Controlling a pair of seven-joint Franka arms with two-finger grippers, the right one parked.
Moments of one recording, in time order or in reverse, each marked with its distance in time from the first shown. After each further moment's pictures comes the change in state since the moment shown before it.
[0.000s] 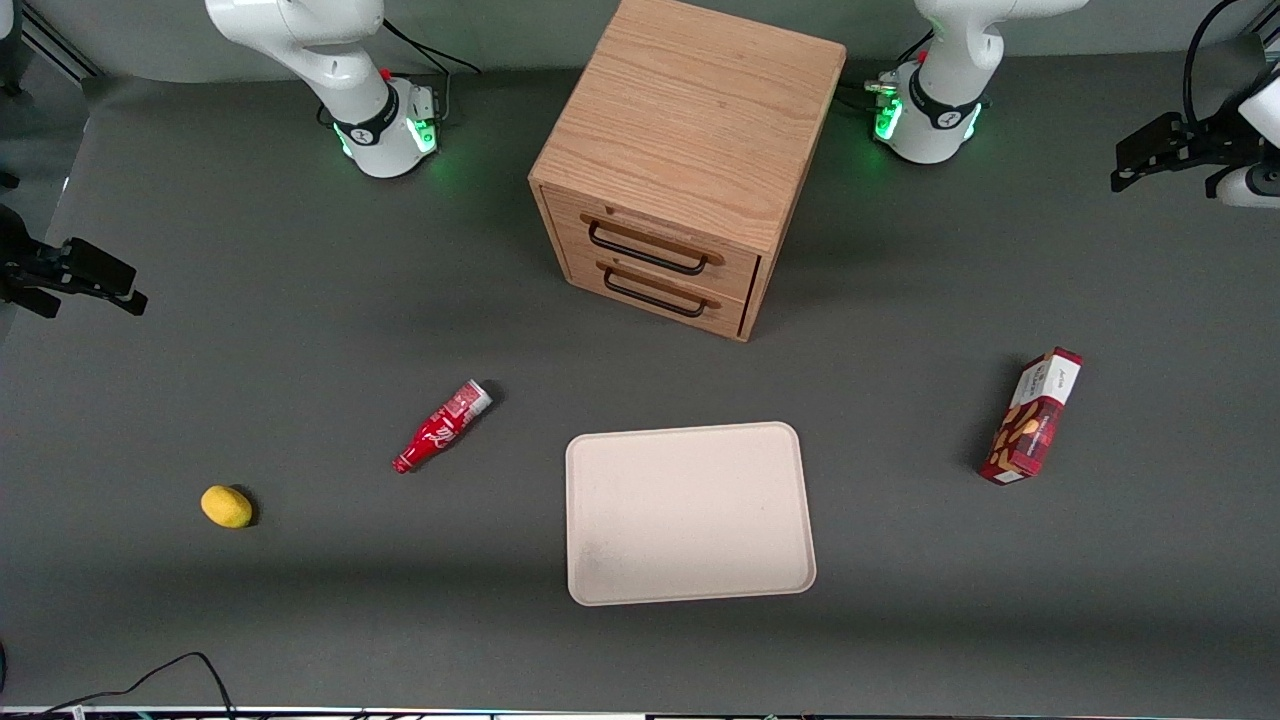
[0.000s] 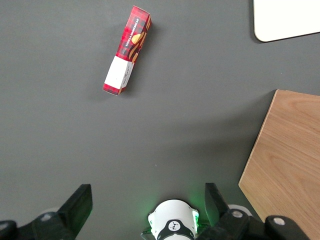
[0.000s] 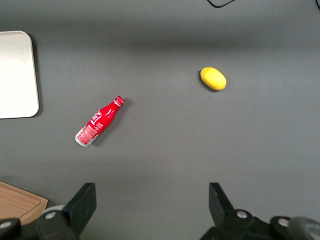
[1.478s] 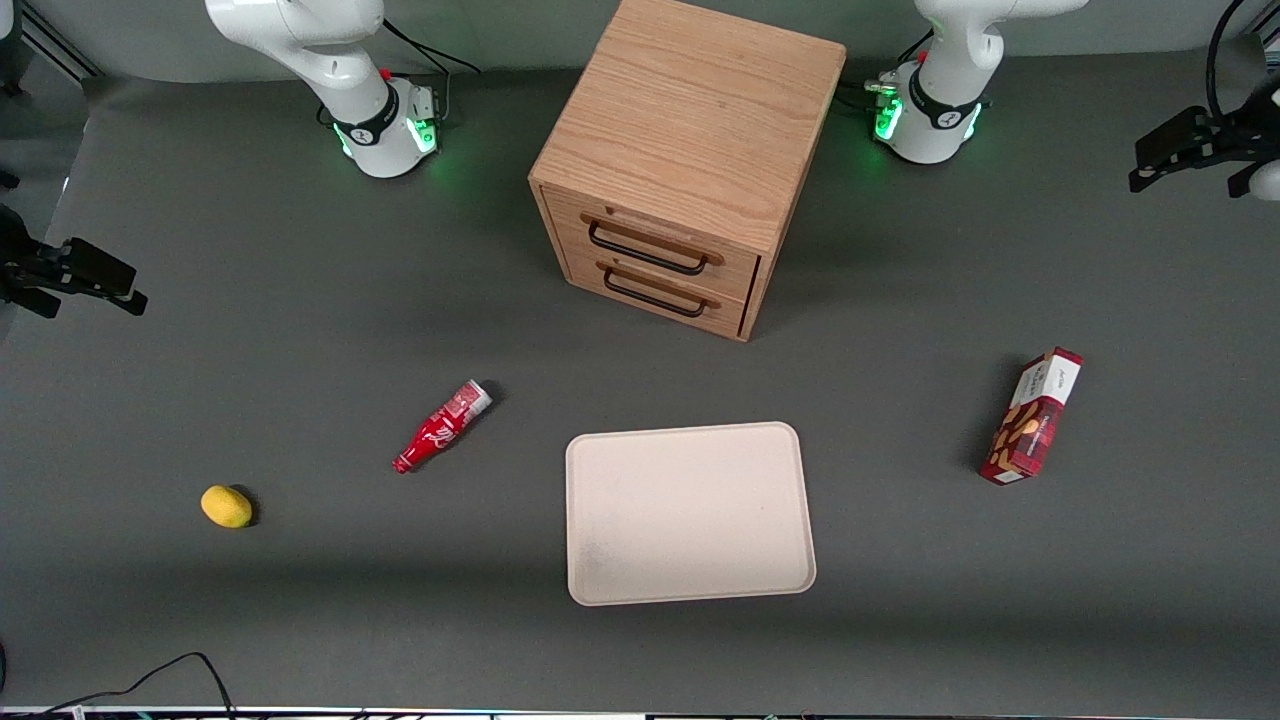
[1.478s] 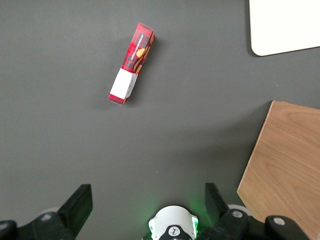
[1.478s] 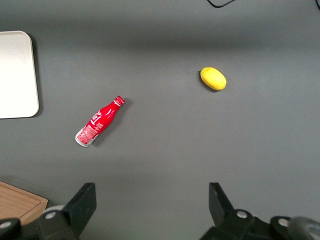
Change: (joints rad) arm 0.003 0.068 0.001 0.146 0.000 -0.041 -0.007
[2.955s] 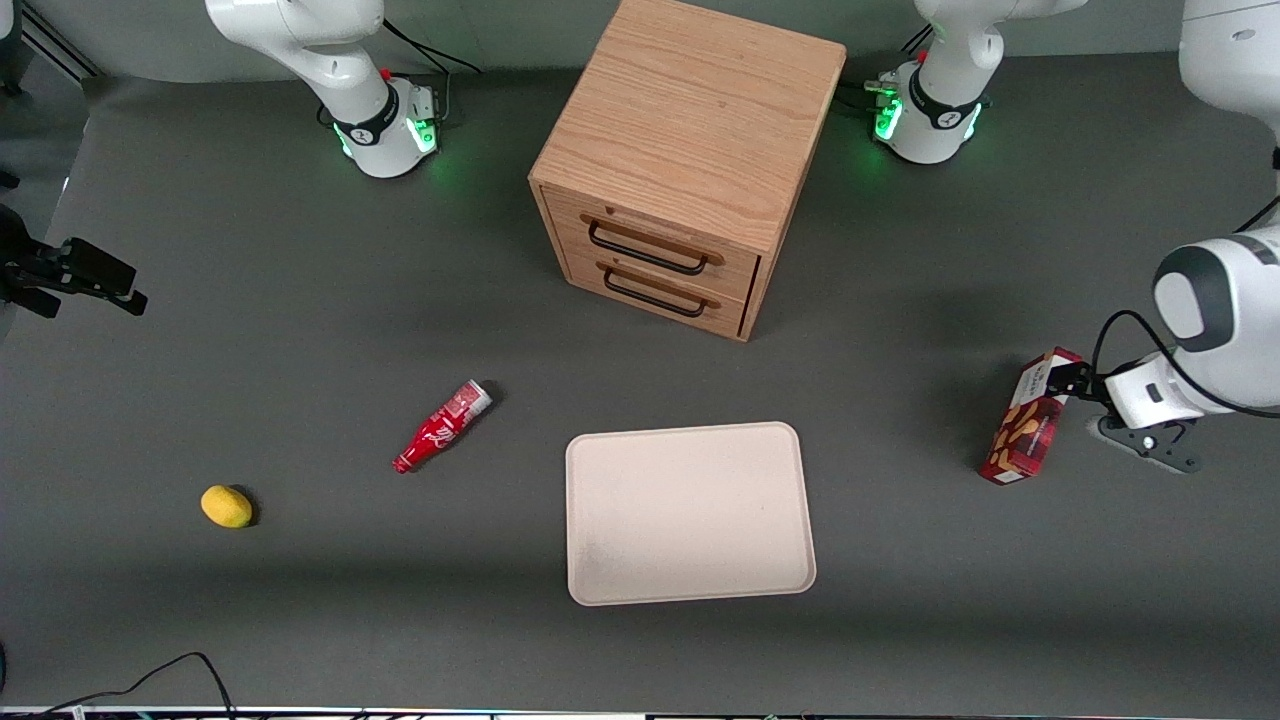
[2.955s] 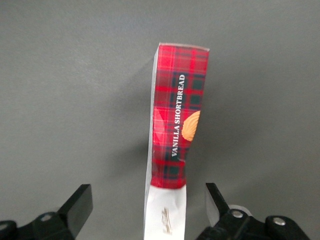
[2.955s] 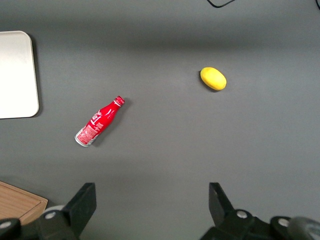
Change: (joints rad) arm 0.027 0.511 0.123 -0.337 -0.096 0.841 0.563
